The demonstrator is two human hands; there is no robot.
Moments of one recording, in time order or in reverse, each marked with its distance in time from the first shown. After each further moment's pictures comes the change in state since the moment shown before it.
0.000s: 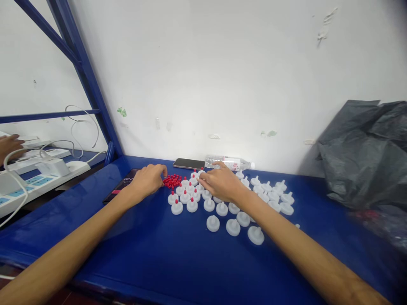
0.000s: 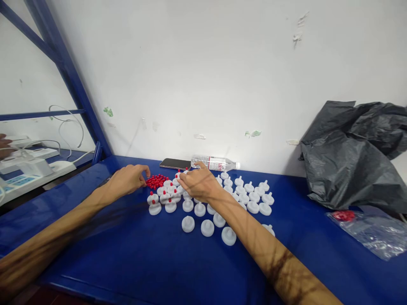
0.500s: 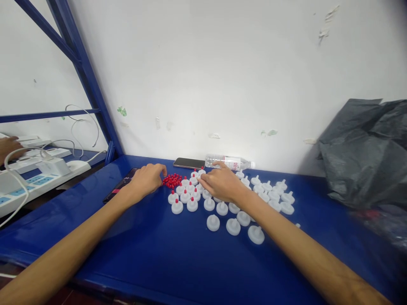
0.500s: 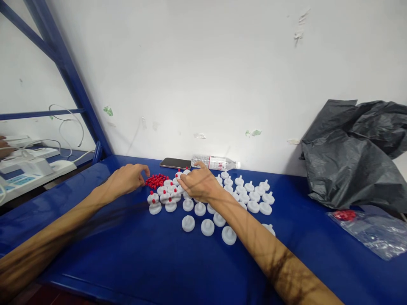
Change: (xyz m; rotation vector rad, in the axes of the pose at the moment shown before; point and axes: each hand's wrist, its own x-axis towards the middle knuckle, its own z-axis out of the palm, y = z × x) left_hand -0.001 -0.003 -0.003 0.018 -0.009 0.007; right_hand 0.000 -0.003 -0.003 -0.016 0.027 0.006
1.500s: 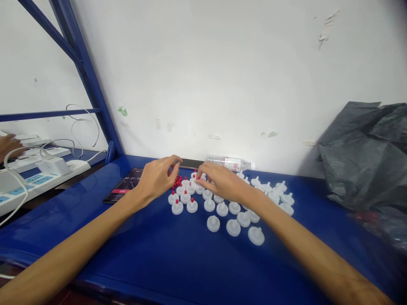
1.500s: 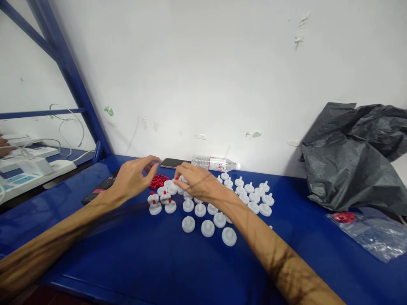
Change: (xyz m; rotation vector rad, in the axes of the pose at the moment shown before) left_hand -0.006 0.024 0.016 -0.154 0.436 0.243; right_hand 0.003 -0.003 -0.018 0.315 -0.074 0.090
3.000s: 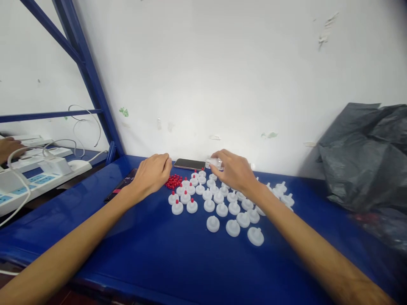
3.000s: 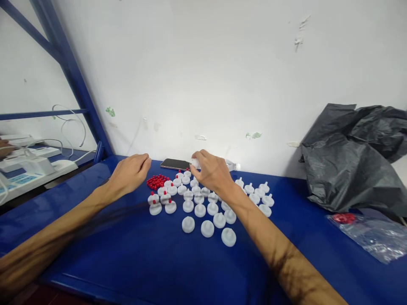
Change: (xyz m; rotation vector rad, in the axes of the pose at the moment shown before) left_hand 0.011 -0.011 -0.013 0.154 -0.044 -0.064; right_hand -0.002 0.017 -0.021 -0.317 0.226 0.236
